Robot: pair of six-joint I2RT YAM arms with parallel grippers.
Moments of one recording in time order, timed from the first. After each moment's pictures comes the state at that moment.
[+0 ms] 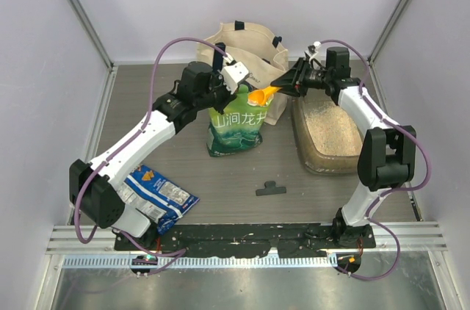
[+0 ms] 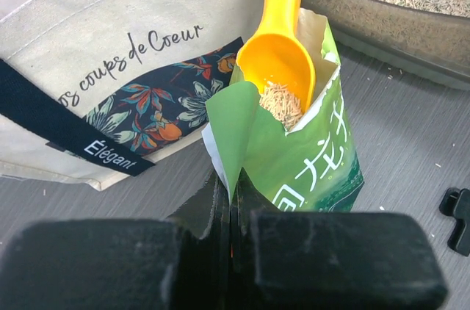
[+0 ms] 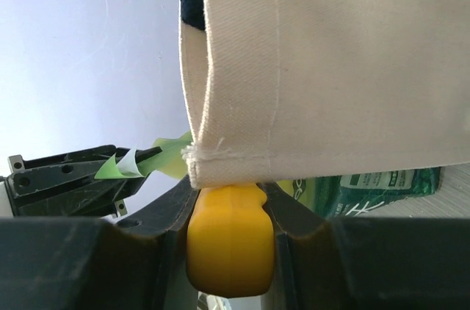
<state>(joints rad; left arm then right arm) -0.62 1.49 1.41 -0.33 0.21 0.32 0.09 1.74 1.39 -0.17 -0.93 0.85</state>
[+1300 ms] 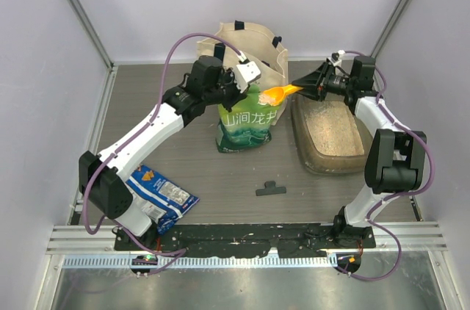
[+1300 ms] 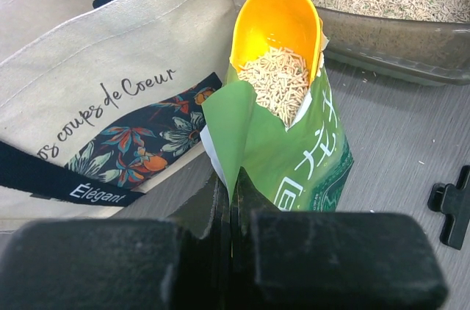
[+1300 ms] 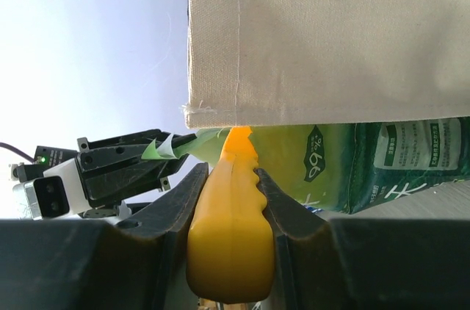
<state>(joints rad) -0.64 1.58 1.53 -0.40 0.28 0.38 -0.10 1.70 1.21 0.08 -1.15 1.08</state>
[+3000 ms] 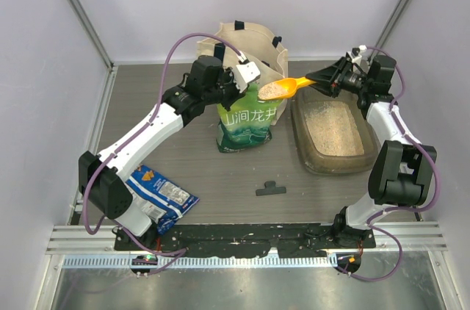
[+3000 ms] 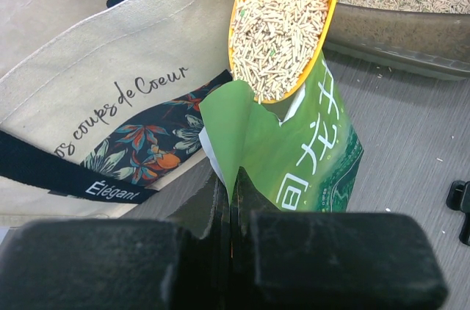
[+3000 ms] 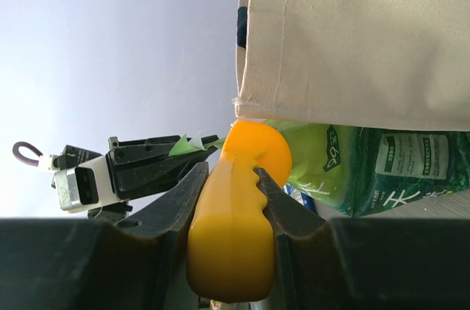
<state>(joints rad) -0.64 1.58 1.53 -0.39 0.26 0.42 -0.19 1.59 1.17 0.17 -1.13 1.13</state>
